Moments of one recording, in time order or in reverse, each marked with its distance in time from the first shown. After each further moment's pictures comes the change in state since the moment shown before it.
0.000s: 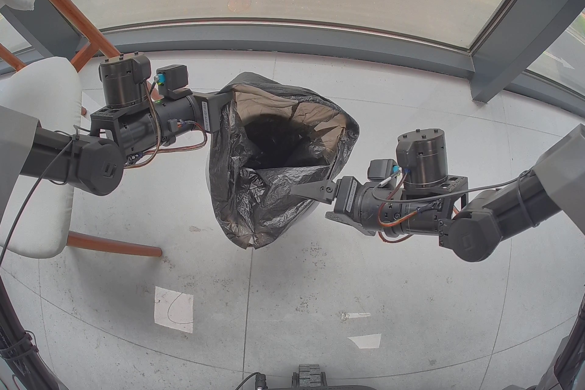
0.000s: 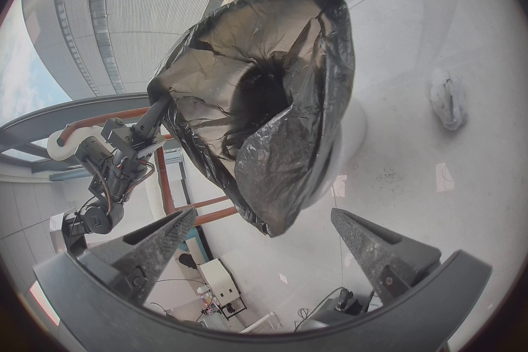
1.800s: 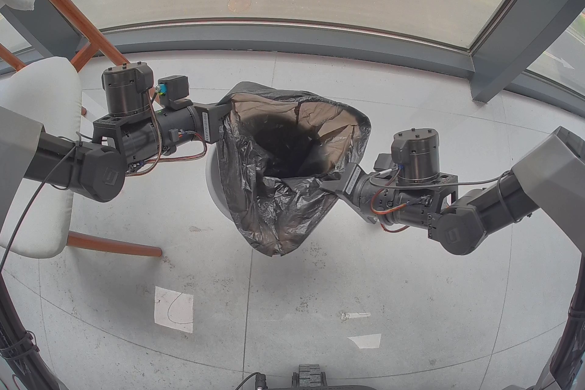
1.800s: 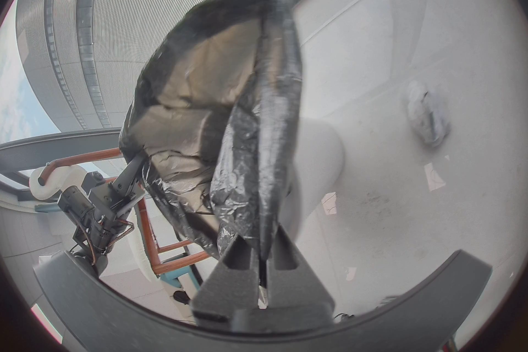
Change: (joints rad) left arm 0.005 0.006 0.040 0.002 0.014 0.000; right arm -0.056 0.059 -0.051 -0.018 -0.145 0.070
